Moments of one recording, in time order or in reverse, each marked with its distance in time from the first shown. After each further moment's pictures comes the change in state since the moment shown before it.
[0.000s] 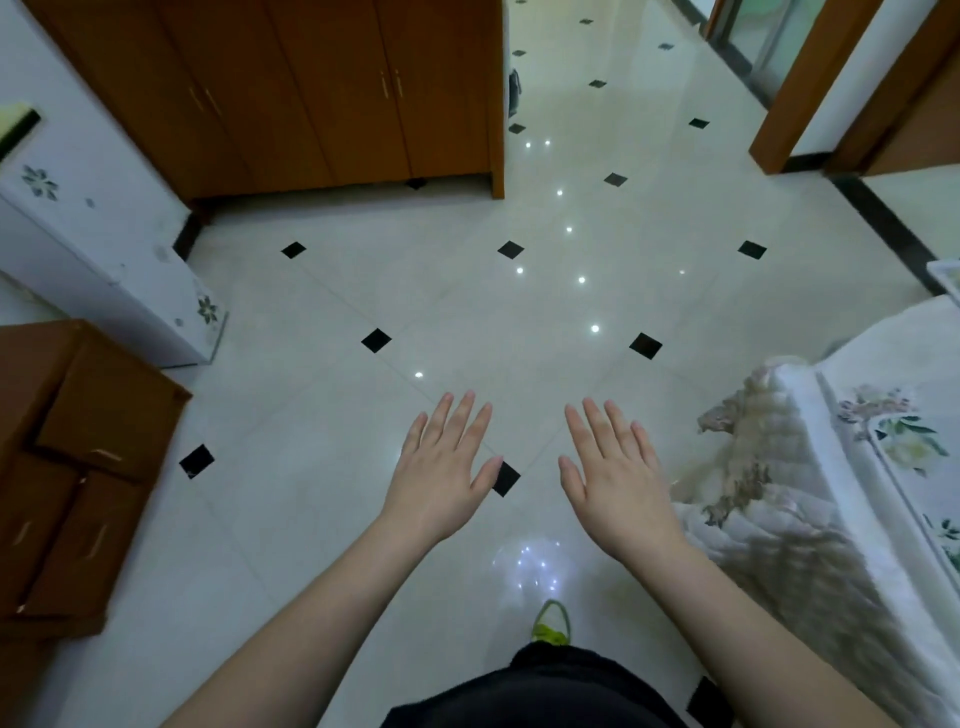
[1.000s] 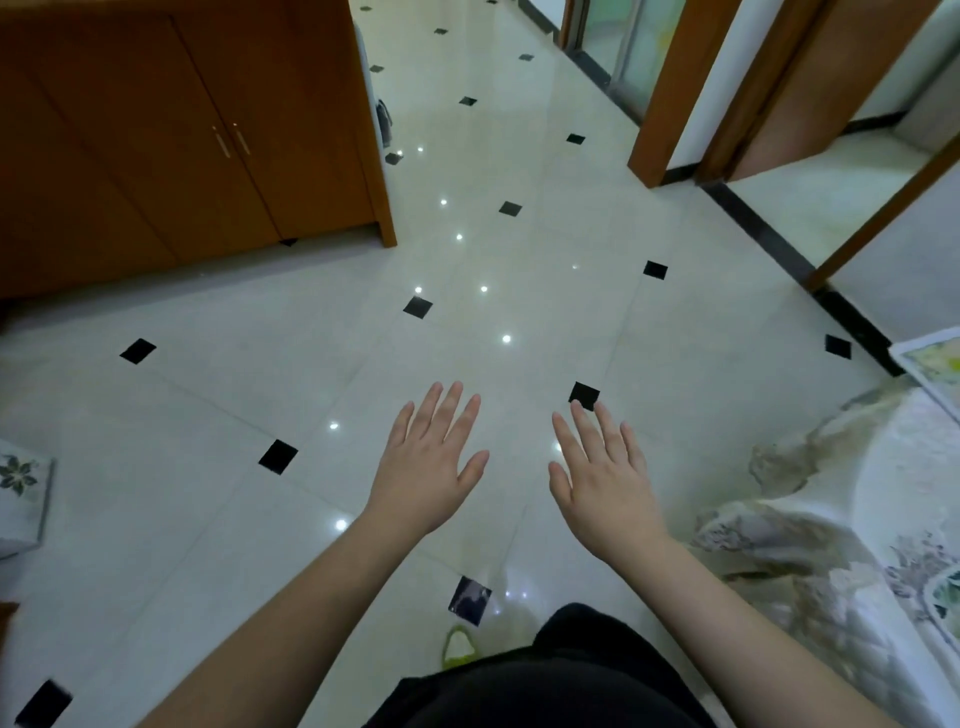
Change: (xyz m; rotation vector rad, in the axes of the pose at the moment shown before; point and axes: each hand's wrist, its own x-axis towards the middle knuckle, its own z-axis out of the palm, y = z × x) left_hand 0.402 -0.077 -0.043 0.026 0.026 0.328; right_hand 0.339 0.051 0.017 -0.142 0.018 0.261
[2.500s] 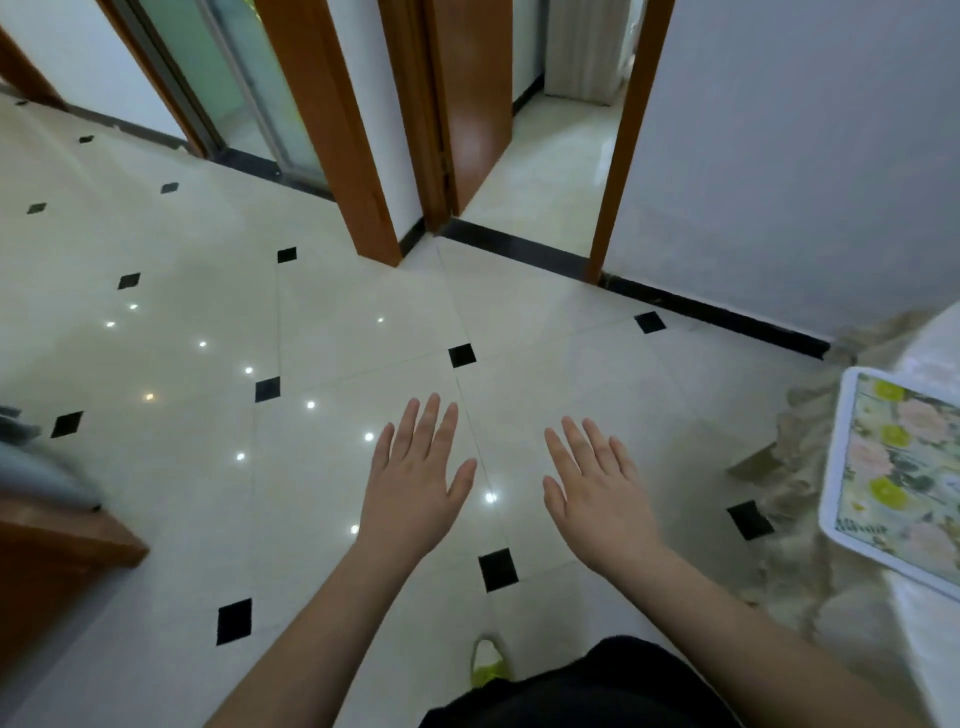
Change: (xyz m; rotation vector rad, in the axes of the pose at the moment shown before) left_hand 0.722 0.205 -0.011 -0.003 -0.006 0.587; right_hand 0.457 0.399 0.028 0.079 -0.047 0.683
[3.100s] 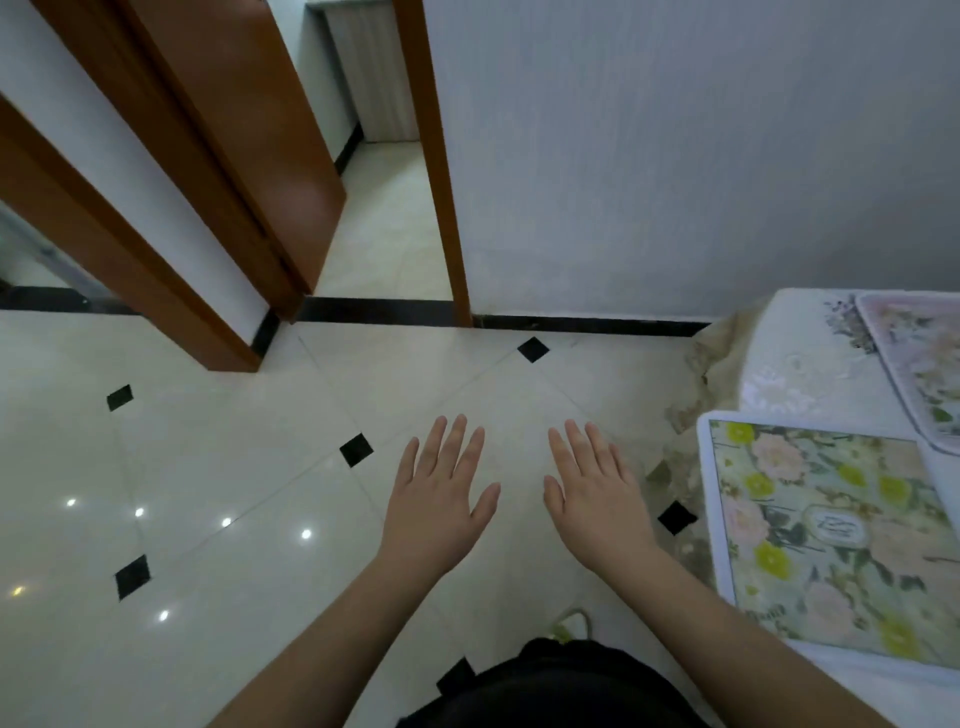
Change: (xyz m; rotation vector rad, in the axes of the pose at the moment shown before) left_hand 0.245 0.181 0.036 0.088 -0.123 0.444; right_hand 0.122 0.207 -0.019 0.042 0.062 0.437
